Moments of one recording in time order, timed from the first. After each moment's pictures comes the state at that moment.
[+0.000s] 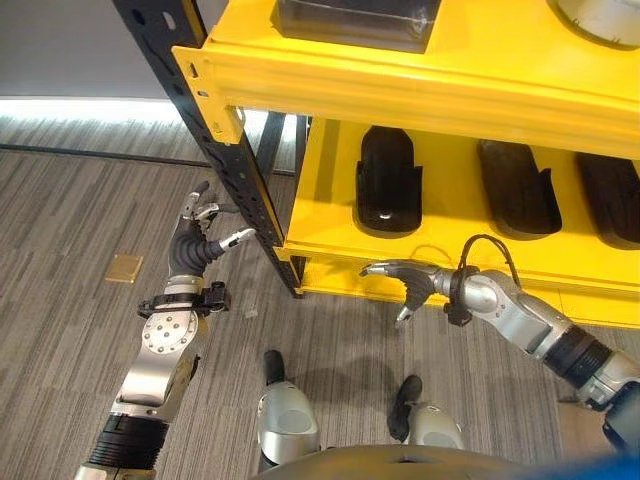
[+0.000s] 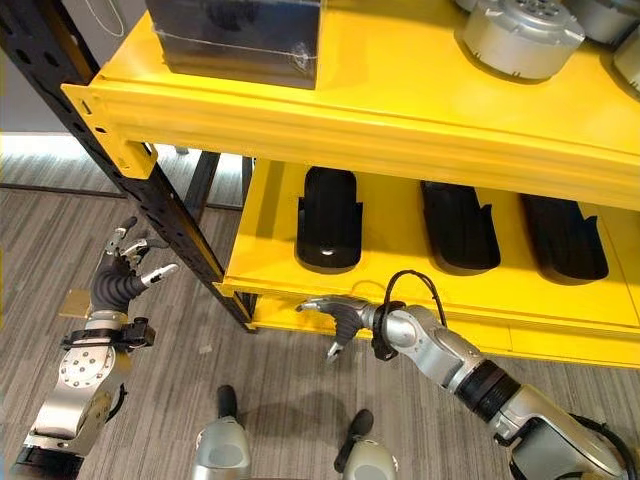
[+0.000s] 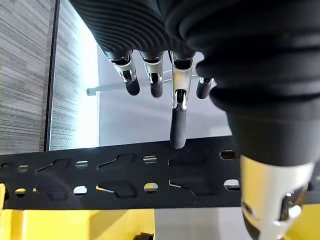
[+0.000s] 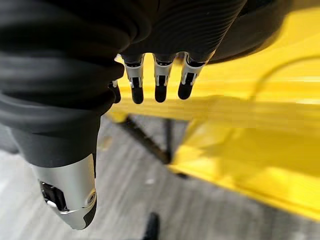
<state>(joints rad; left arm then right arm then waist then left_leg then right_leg) 0.02 0.53 -0.01 -0.12 -0.38 -0.13 0.25 -0.50 -0.71 0.74 0.17 -0.34 -0.09 0.34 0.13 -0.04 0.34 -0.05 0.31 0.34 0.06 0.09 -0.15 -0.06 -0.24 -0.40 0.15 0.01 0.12</state>
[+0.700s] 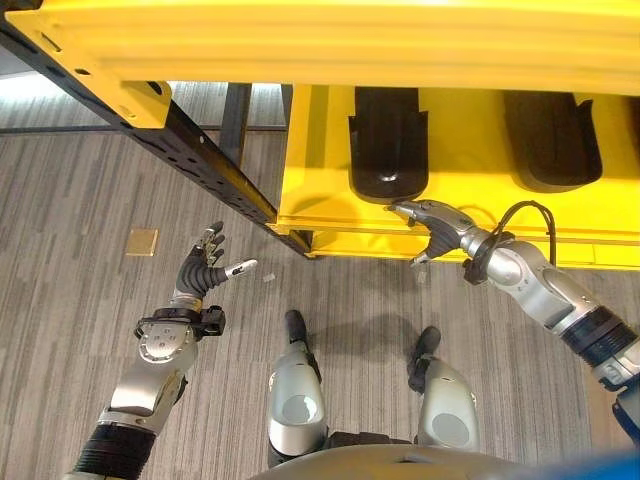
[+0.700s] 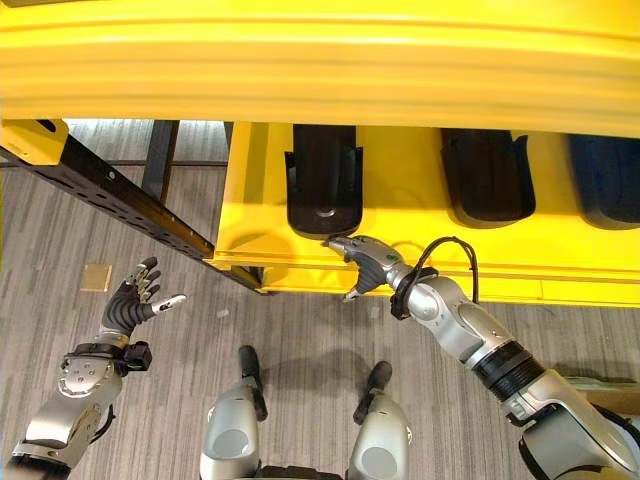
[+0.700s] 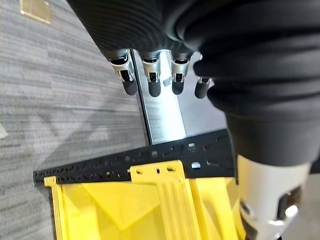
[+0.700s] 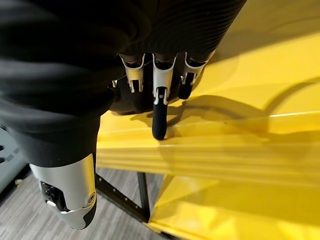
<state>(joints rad) 0.12 0.60 -0.05 -0.03 -0.41 -0.03 0.15 -0.53 -0.80 0.59 0.12 -0.42 -0.08 0.11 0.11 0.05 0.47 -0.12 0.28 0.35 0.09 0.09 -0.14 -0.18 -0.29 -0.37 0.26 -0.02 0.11</state>
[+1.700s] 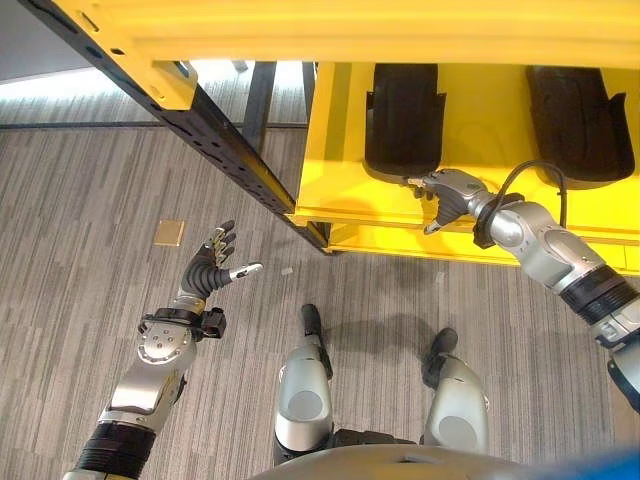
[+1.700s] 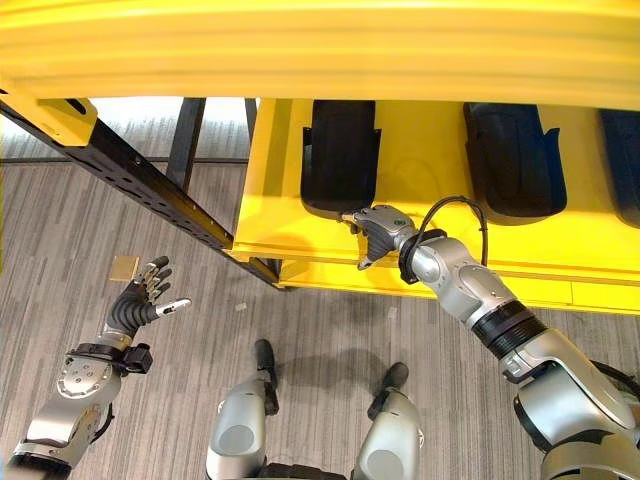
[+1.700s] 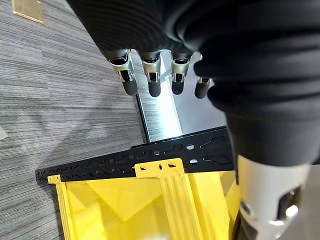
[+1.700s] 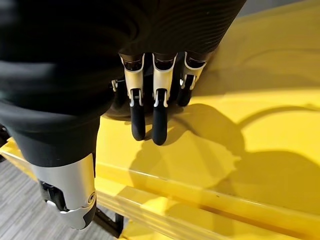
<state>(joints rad) 0.11 0.60 -0.05 0.01 -0.41 -0.06 0.03 -0.74 -0.79 0.65 0.28 -0.49 -0.03 0.17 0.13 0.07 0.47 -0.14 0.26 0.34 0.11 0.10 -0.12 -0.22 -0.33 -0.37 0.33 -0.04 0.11</state>
